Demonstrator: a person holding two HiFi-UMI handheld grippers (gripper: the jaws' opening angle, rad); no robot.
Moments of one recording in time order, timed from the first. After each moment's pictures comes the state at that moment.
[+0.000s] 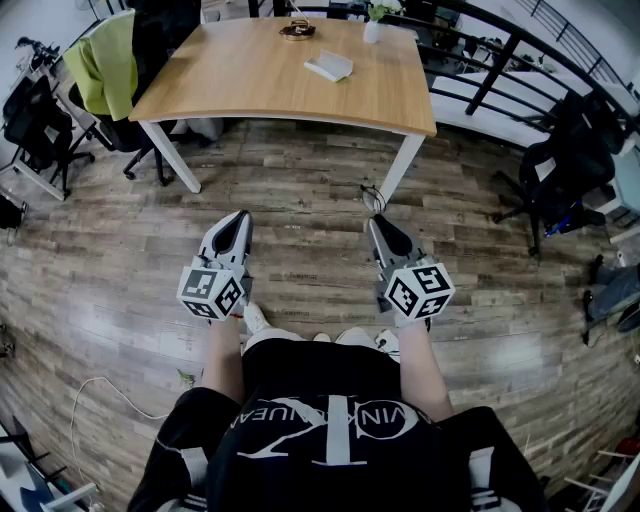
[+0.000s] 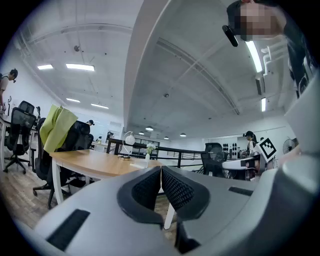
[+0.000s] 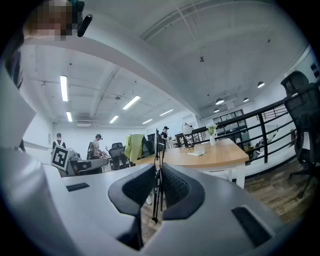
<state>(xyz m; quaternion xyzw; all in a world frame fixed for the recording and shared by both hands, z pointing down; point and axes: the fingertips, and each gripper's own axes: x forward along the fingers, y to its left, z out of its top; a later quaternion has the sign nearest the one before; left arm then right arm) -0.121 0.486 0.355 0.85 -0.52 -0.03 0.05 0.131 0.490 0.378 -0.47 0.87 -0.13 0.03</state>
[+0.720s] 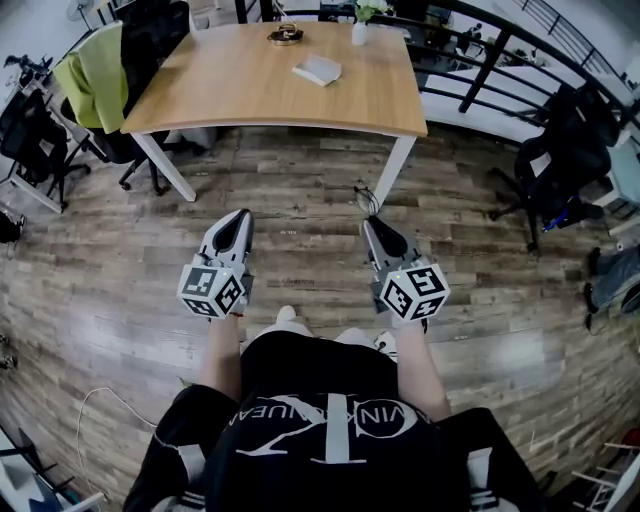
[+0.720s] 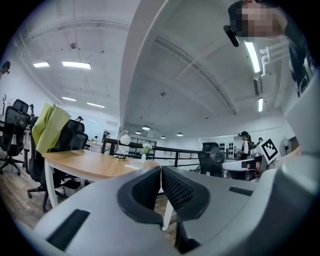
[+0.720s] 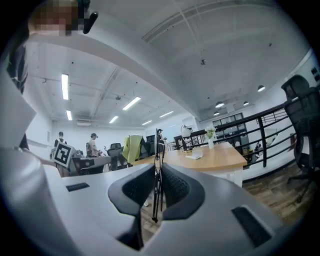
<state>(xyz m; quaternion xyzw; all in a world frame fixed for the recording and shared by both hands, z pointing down) -0.095 0.461 0.351 0.86 -0.50 -0.02 0.05 0.144 0.479 0.375 -0.48 0.87 -0.11 0.03</state>
